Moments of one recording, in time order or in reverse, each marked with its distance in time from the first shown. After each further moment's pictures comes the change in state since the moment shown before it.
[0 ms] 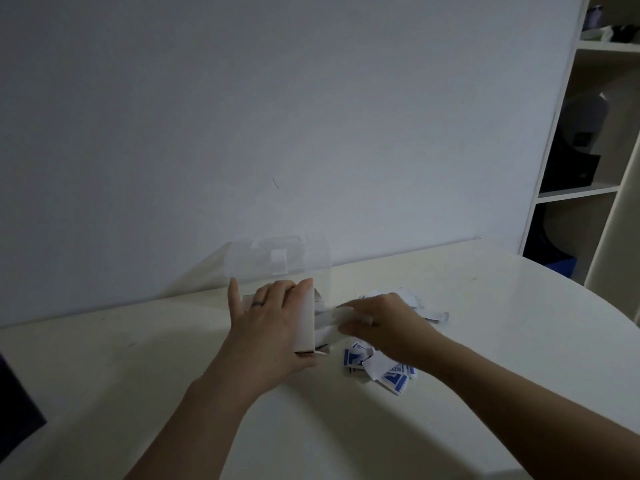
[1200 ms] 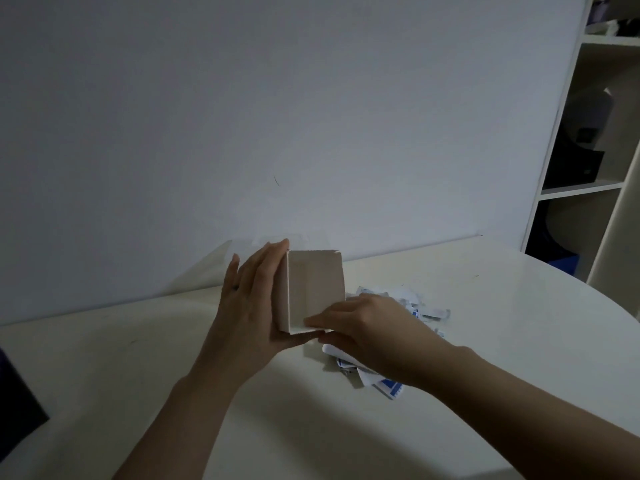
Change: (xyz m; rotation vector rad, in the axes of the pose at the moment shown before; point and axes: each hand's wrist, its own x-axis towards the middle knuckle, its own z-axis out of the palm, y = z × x) left_hand 0.005 -0.025 0.007 -0.367 0.506 0.219; right_hand -0.008 -0.031 -0.002 -0.284 0.090 -0.507
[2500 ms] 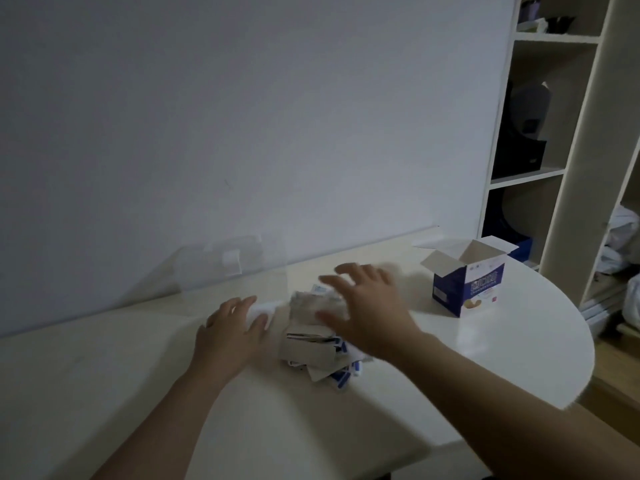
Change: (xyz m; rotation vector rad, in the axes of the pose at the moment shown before) left_hand -0.007 -0.011 0.081 0.019 -0.437 -0.622; right_hand -0.045 0.046 -0.007 -0.201 -0.087 0.592
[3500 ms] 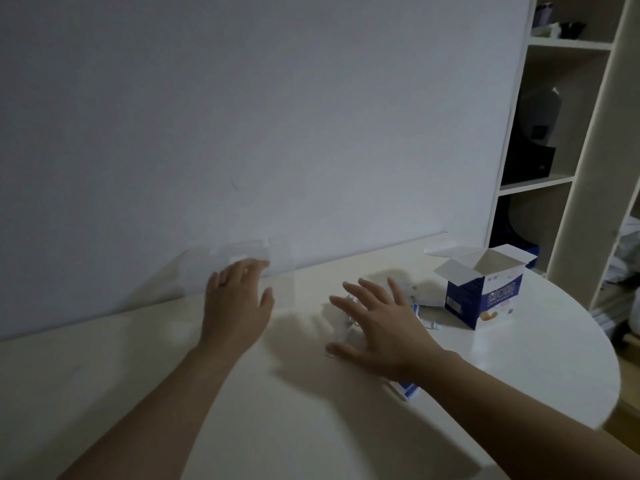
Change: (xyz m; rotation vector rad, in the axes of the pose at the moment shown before) left_hand 0.039 0.015 -0.020 0.190 0.375 0.344; right_hand 0.003 0.016 0.024 -0.070 -0.136 -0.077
